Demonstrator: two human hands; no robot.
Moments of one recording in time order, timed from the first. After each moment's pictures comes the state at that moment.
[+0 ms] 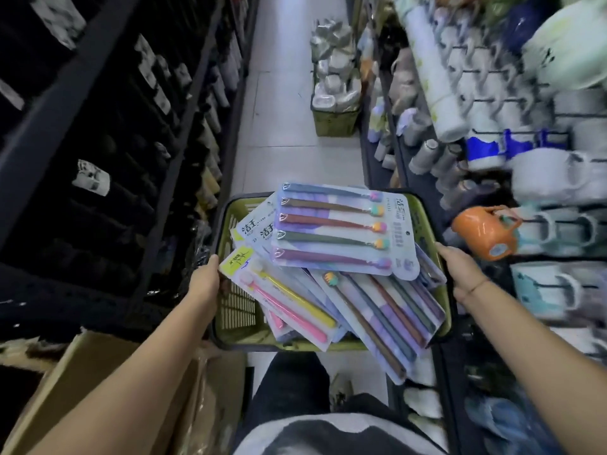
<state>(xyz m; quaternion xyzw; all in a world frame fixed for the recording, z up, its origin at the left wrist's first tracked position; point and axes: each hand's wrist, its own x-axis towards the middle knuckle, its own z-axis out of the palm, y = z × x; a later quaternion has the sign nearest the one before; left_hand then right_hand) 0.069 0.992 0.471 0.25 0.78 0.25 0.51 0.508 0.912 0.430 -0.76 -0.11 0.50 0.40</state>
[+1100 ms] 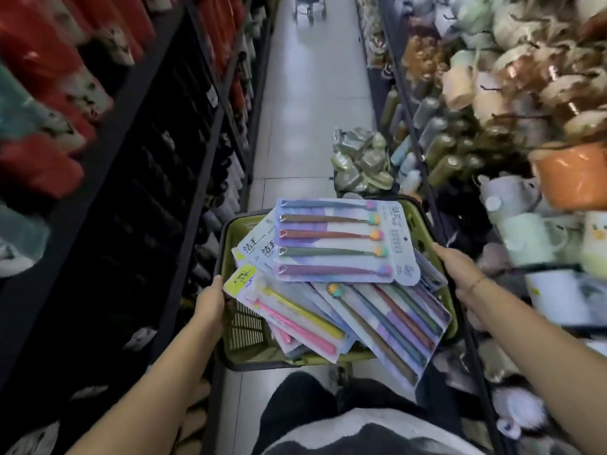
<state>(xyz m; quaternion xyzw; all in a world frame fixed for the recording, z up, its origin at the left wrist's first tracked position) 0.219 1.915 0.476 0.22 0.77 0.26 0.53 0.664 1.870 0.443 -0.78 -0.15 0.49 0.36</state>
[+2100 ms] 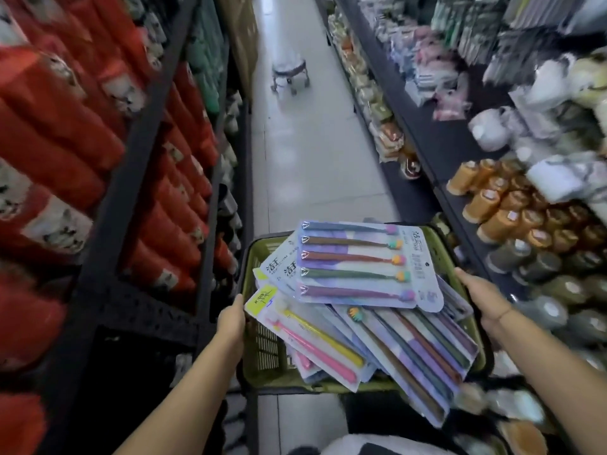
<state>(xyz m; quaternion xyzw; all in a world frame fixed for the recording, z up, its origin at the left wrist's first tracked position) 0.389 2.820 0.457 0.28 0.76 0.22 0.54 0.784 2.701 0.473 -0.78 -0.07 0.44 0.43</state>
